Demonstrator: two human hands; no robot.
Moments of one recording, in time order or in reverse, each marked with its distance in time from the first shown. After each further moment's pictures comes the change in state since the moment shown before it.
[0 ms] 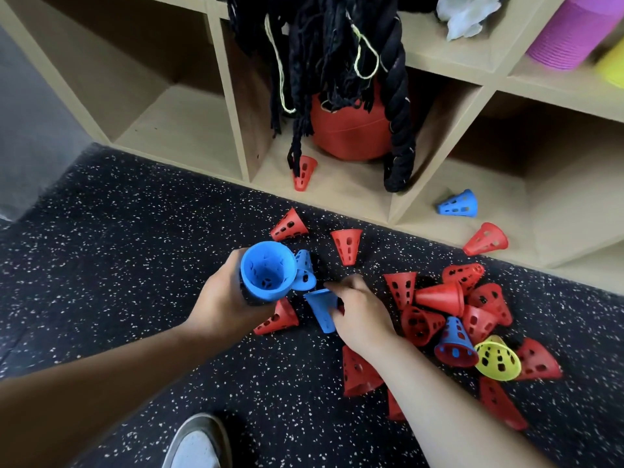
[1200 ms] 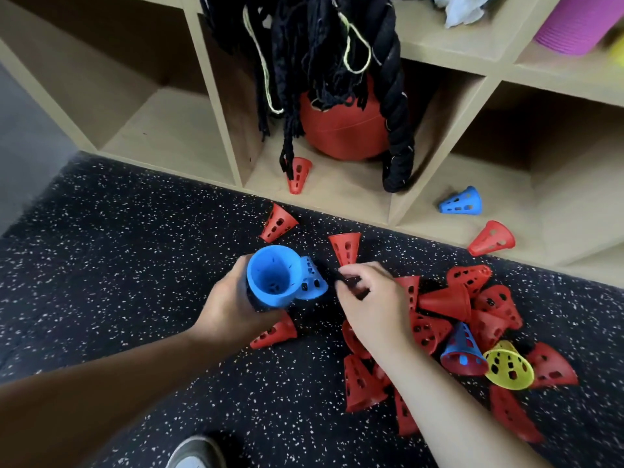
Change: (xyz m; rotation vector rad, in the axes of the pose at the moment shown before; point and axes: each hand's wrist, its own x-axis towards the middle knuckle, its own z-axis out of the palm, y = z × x) left_hand 0.024 -0.003 0.019 -0.030 -0.048 0.007; right_hand 0.005 -0.002 -0.019 0.446 0.507 -0.053
